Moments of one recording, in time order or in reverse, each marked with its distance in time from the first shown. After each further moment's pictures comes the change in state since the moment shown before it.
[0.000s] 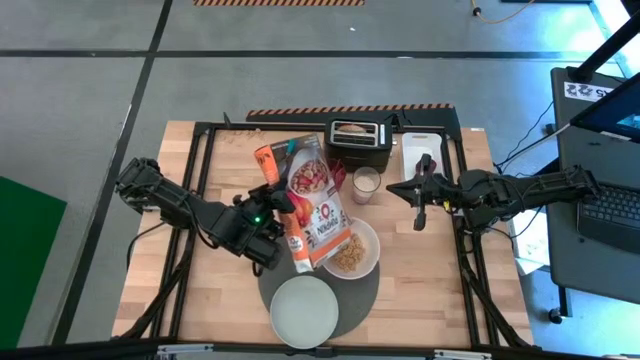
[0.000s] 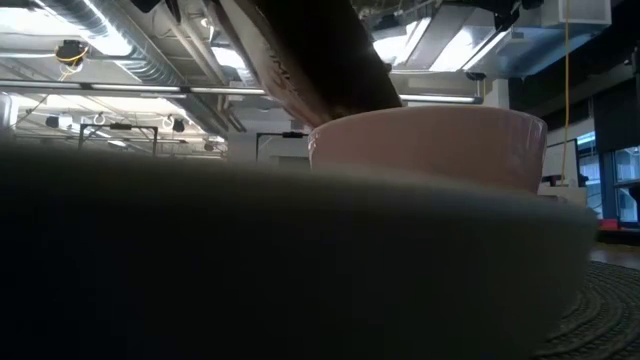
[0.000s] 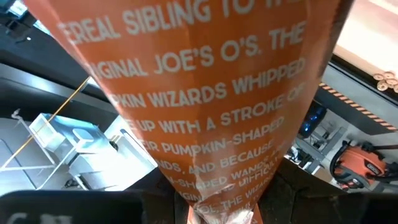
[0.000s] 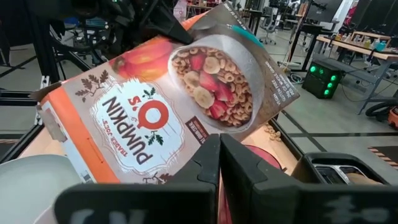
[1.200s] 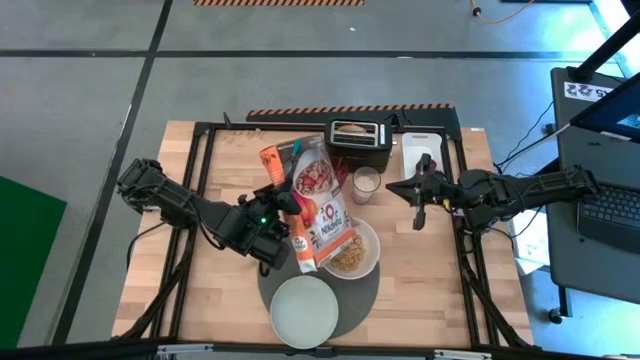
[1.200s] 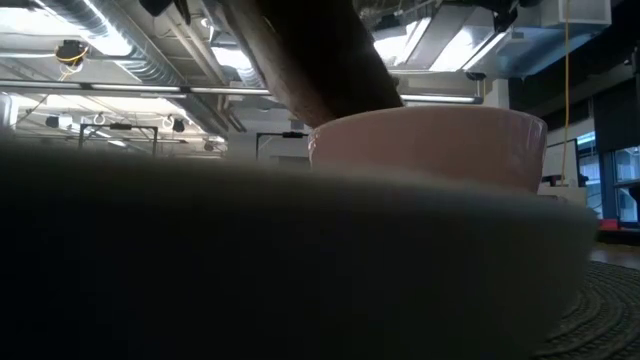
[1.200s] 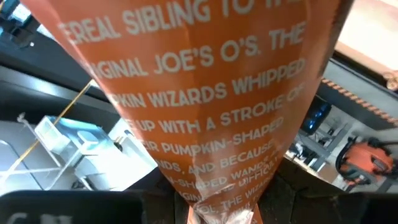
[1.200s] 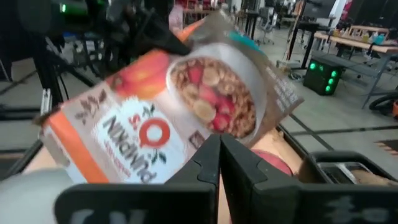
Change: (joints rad) left arm 0.010 0.019 0.000 0.095 0.000 0.111; right arm 0.000 0.014 0.000 0.030 0.009 0.052
